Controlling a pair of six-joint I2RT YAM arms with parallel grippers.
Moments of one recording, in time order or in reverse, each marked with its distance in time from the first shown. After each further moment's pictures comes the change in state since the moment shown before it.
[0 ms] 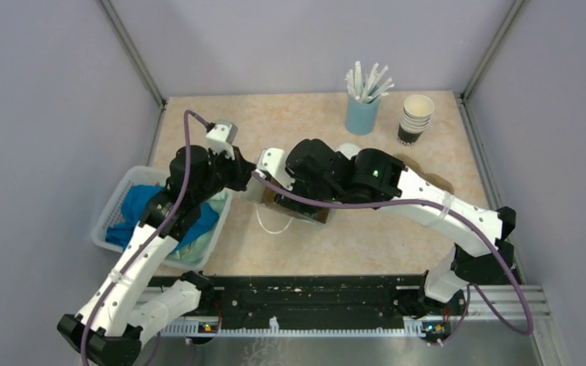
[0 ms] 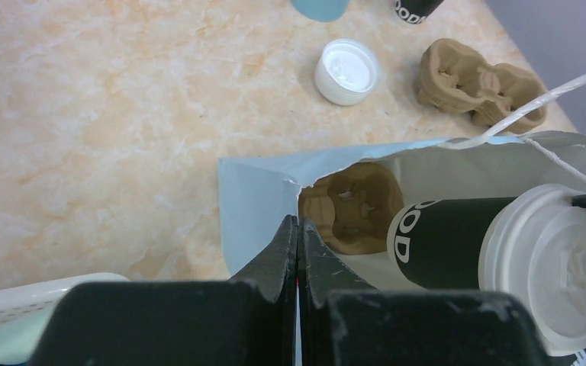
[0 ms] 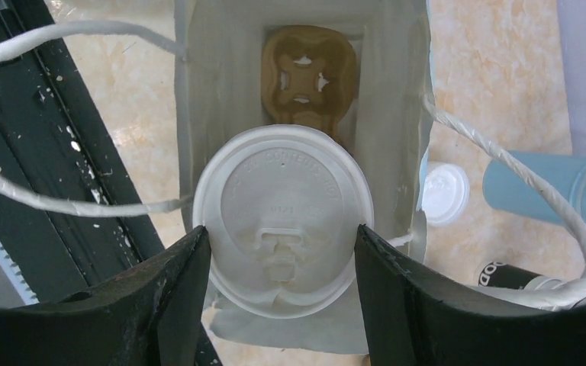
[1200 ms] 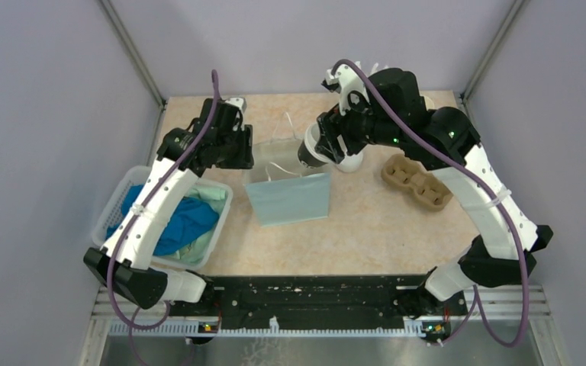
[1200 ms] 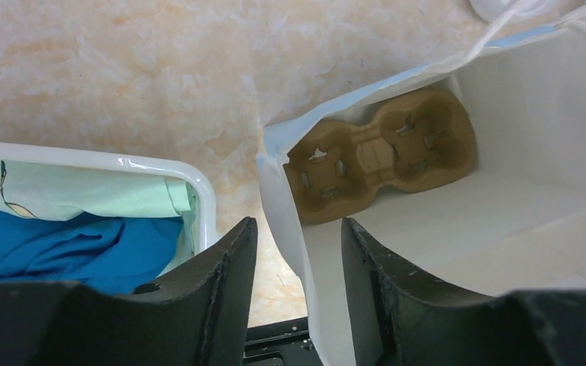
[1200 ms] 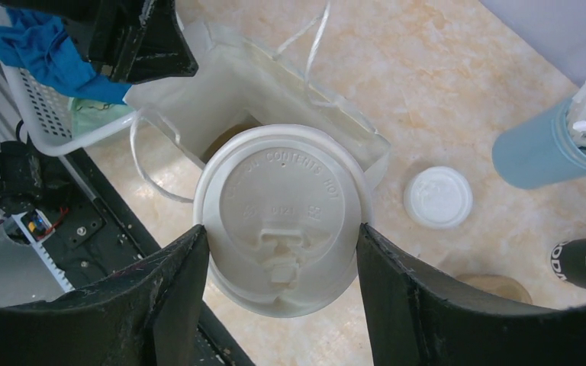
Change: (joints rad) left arm 0.000 0.408 0.530 -0.603 -0.236 -0.095; right arm -0.365 -0.077 0.186 0.041 -0.249 0.243
